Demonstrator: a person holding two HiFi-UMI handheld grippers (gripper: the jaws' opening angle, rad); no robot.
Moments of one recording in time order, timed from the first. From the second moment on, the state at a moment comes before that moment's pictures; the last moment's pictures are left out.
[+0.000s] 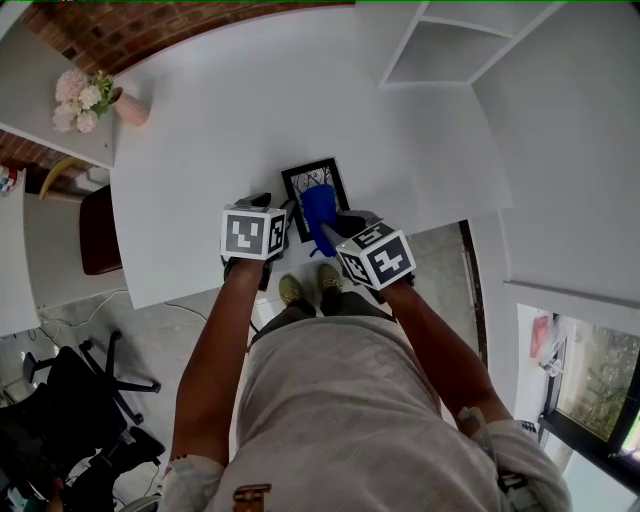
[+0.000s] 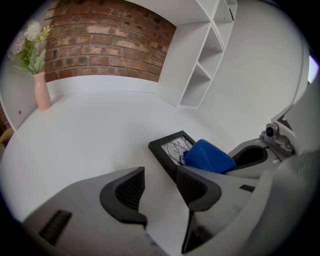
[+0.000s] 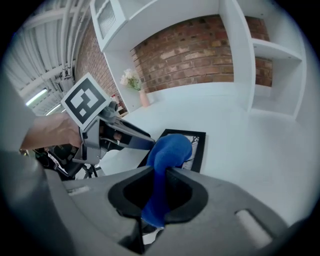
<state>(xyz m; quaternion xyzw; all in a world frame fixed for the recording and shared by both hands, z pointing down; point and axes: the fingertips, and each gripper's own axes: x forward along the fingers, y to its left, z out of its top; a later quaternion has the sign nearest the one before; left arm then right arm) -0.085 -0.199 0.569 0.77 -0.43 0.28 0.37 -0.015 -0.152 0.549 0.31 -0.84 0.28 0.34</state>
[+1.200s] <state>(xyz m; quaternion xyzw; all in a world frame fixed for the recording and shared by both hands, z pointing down) -0.082 -0.214 0.471 0.84 -0.44 0.18 0.28 0.024 -0.214 0.418 0.34 -0.90 0.17 0.22</state>
